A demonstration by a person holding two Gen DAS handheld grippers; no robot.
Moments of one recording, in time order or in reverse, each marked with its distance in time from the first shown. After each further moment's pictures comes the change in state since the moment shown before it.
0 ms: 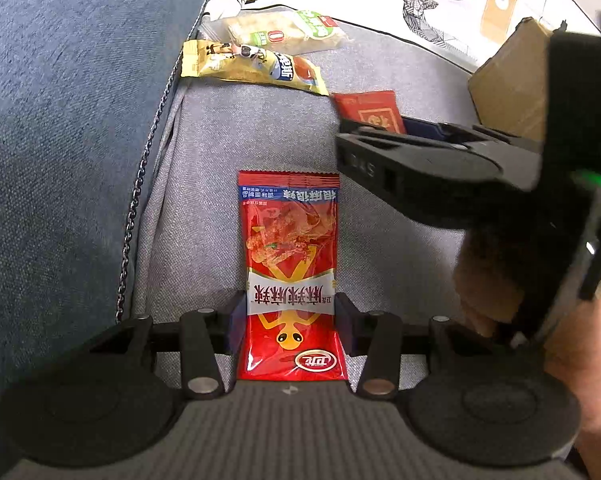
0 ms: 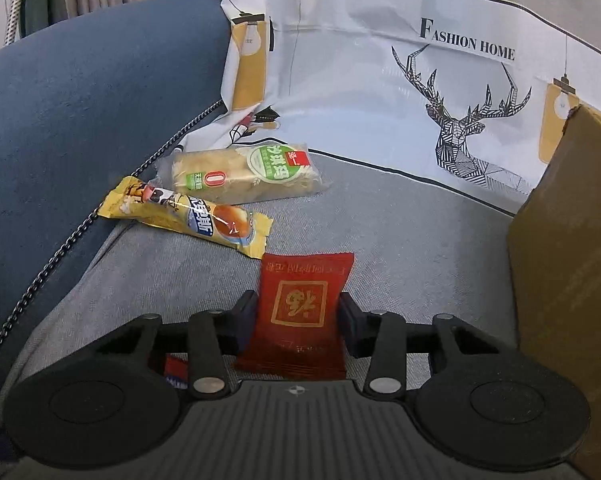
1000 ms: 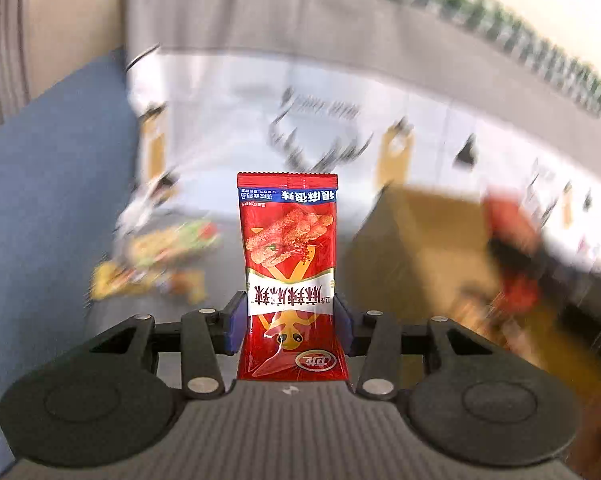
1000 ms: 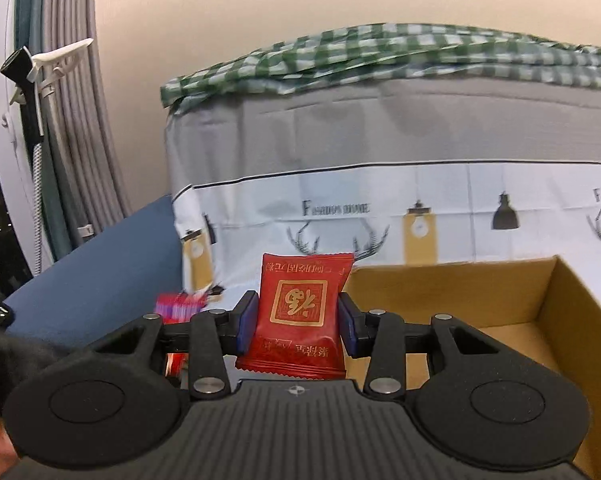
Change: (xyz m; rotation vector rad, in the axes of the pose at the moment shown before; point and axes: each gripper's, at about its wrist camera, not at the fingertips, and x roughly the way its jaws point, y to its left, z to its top) left arm -0.100 -0.109 0.041 0.035 -0.463 -0.111; right arm -0.215 -0.126 0.001 0.178 -0.405 0.015
